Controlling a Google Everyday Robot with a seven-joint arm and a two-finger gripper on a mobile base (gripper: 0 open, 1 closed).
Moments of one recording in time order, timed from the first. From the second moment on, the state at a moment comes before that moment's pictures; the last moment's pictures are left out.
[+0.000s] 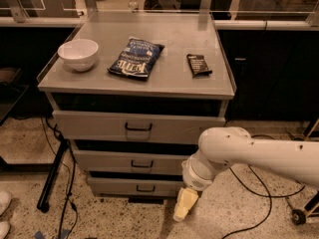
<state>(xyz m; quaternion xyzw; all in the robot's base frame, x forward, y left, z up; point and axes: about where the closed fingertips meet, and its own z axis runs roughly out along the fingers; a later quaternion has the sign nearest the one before) 0.443 -0.076 0.561 -0.61 0.77 0.14 0.11</state>
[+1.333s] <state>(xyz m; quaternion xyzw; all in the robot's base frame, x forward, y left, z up) 0.506 -0.072 0.523 -0.60 0.78 0.10 0.16</state>
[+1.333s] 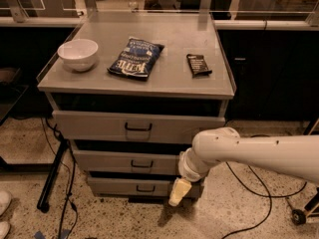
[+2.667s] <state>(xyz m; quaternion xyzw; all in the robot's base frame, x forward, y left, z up) 0.512 -0.065 0.475 -0.58 0.79 0.11 0.16</state>
